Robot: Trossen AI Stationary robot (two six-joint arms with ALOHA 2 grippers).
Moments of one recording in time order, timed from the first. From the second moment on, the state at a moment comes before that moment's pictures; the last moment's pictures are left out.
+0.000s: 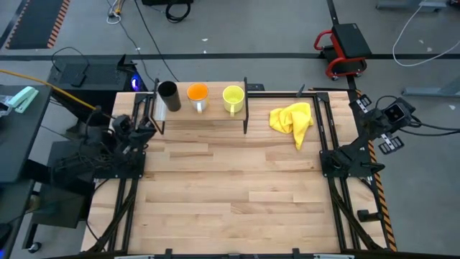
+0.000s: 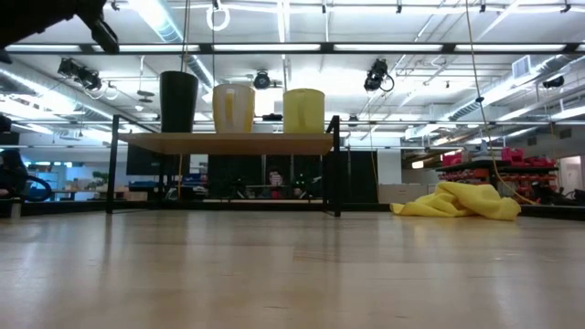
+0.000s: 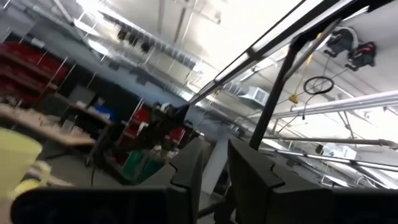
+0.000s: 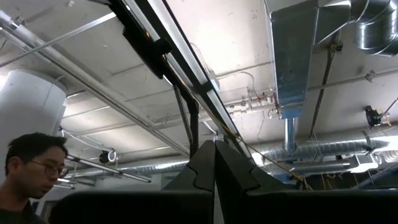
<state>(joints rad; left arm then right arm) 0.27 0.00 0.17 0.40 0.20 -0.66 0.65 0.00 0.53 0.33 0.15 -0.21</state>
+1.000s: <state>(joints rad) -0.22 0.01 0.17 0.22 -0.26 -0.40 0.65 0.00 0.53 0.26 0.15 -0.17</state>
